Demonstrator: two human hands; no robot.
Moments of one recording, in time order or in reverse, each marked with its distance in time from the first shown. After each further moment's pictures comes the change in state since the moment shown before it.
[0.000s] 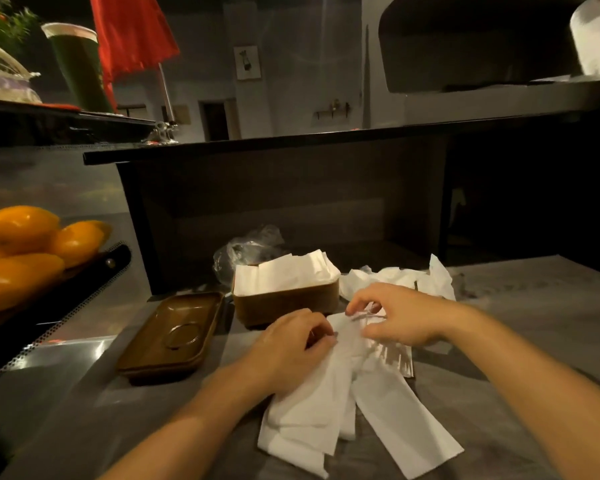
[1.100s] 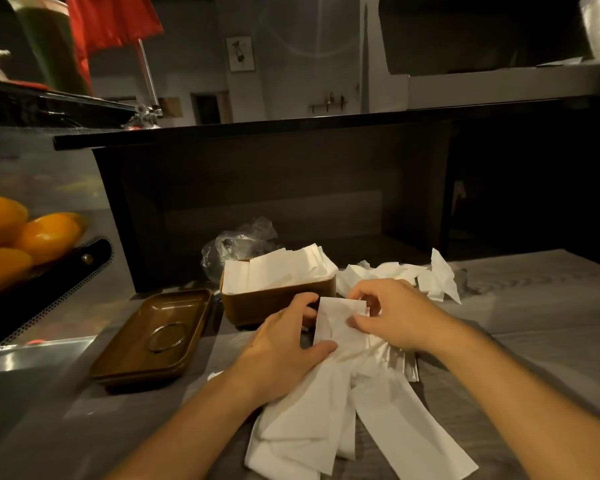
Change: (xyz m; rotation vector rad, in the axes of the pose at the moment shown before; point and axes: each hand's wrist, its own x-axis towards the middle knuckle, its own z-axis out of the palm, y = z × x) left_hand 0.010 -0.010 0.011 -0.145 0.025 -0.079; right_hand 0.023 0.012 0.024 0.028 0.290 0.010
